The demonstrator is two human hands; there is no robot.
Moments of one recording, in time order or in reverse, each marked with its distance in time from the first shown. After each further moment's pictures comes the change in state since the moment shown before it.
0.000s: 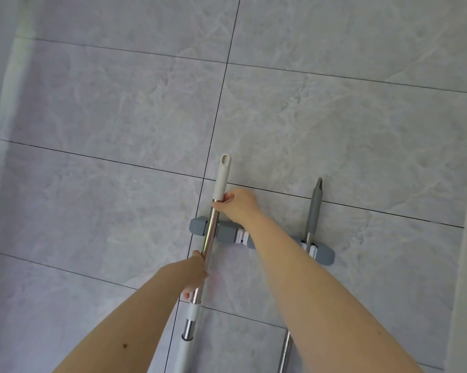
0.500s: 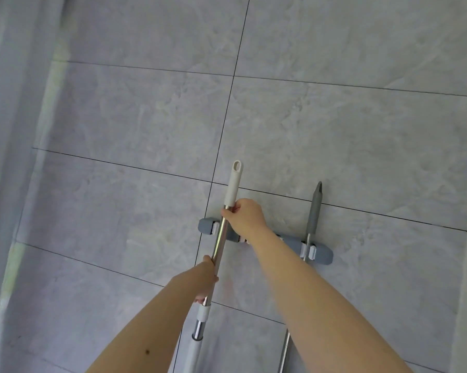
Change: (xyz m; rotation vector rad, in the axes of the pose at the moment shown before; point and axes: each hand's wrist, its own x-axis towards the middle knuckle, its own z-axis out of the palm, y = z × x) left_hand -0.036 0.027 -0.004 -0.479 -0.056 -0.167; right_hand -0.044 -0.002 -0.005 0.068 0.025 -0.011
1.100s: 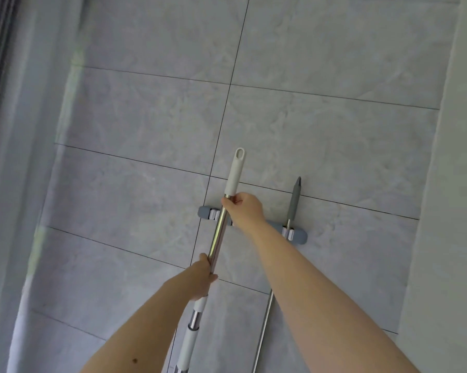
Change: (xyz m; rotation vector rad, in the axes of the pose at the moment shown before) left_hand -0.098 0.021 0.015 -0.437 0.084 -0.038; right_hand -0.083 -0.029 -0.044 0.184 0.048 0.015
